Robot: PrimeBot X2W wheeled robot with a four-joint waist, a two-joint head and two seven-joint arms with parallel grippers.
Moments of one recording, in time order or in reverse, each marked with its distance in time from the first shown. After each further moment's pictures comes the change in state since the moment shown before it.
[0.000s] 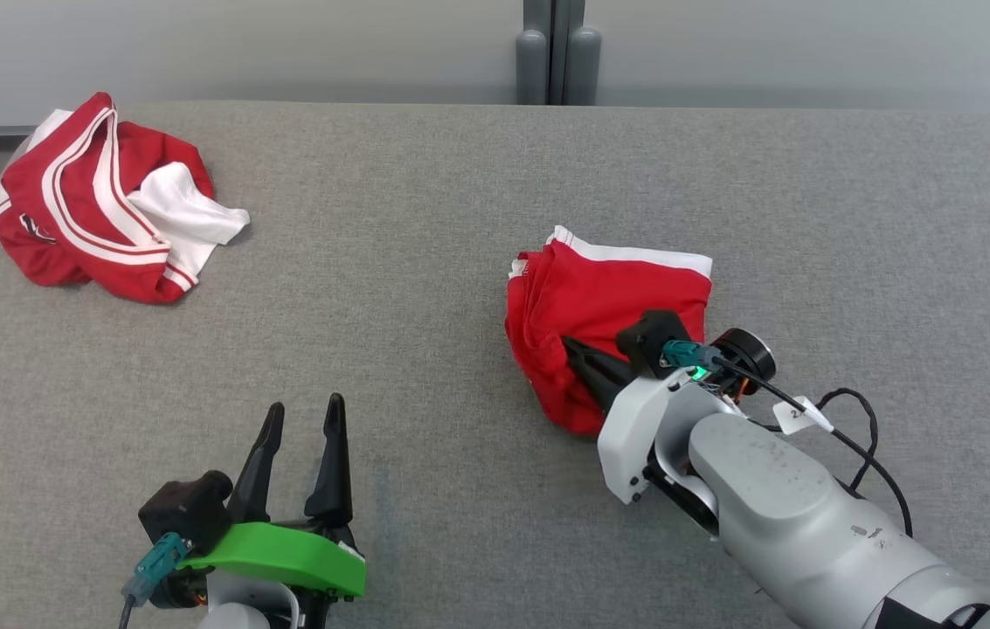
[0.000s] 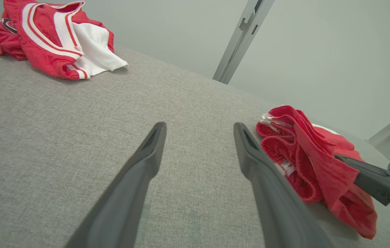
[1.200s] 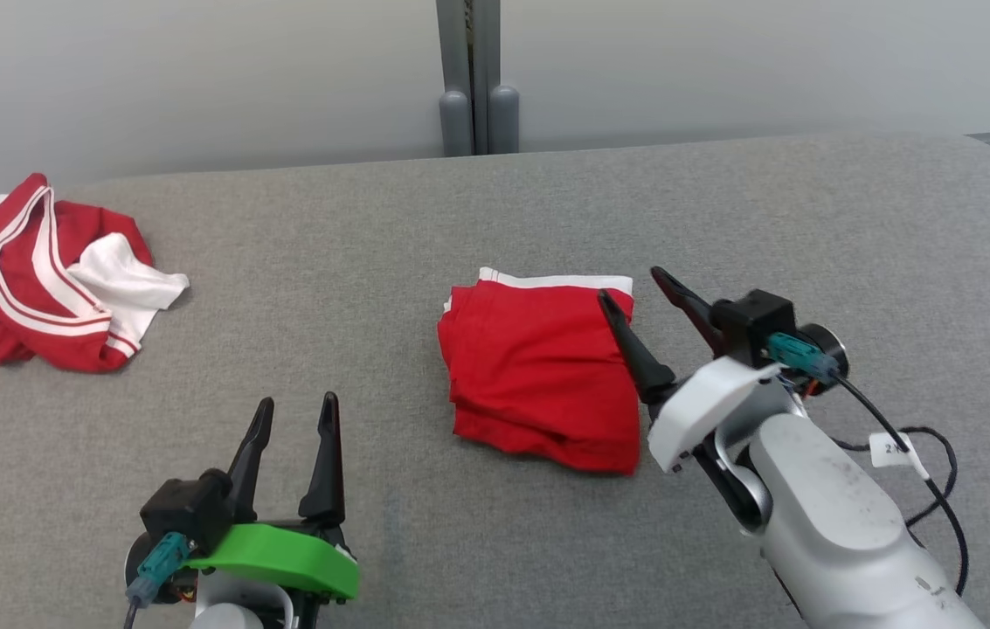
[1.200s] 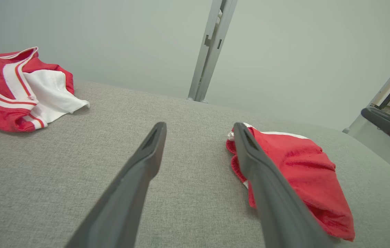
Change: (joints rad) left arm -0.001 -0.001 0.032 -0.011 0.114 -0.007 0.000; right arm 0.193 0.000 -0.433 -0.318 -0.206 0.000 -0.008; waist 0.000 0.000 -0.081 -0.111
